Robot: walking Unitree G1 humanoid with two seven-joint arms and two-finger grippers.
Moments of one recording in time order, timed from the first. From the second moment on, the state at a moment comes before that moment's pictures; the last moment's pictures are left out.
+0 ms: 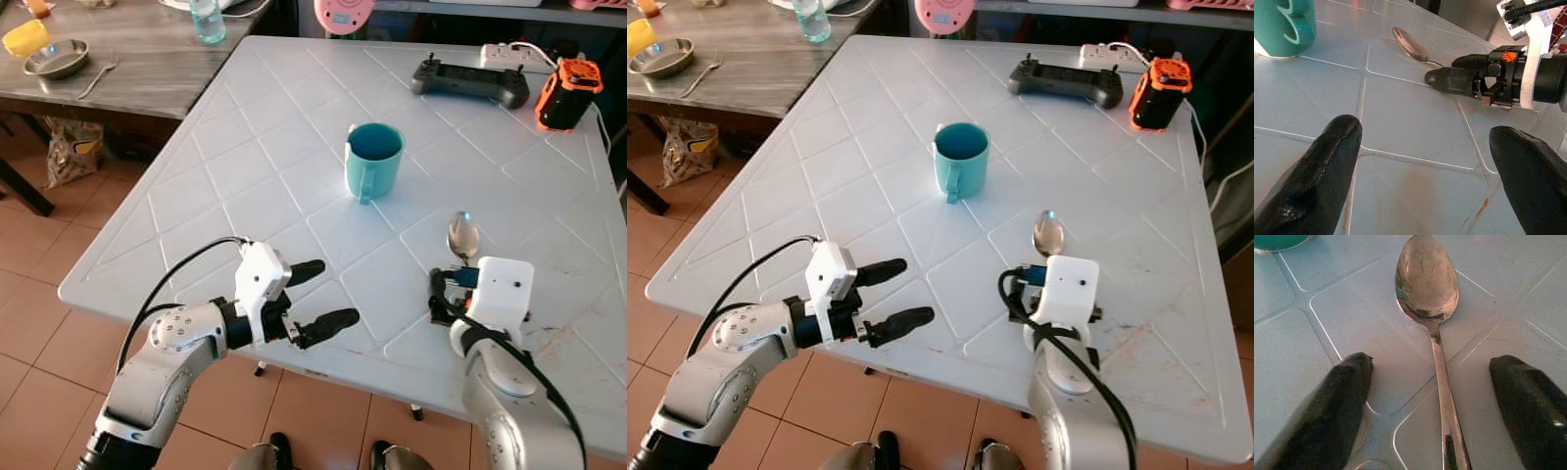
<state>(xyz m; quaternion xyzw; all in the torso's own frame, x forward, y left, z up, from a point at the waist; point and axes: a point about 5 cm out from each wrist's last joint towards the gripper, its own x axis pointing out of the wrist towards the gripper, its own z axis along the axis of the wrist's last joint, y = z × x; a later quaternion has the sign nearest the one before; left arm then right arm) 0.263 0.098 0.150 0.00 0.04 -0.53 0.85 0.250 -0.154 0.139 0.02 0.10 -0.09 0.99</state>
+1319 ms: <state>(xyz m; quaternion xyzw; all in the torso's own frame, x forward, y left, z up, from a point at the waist) 0.265 0.104 0.138 0.00 0.05 -0.53 0.85 0.256 -0.155 0.135 0.03 0.10 -0.09 0.99</state>
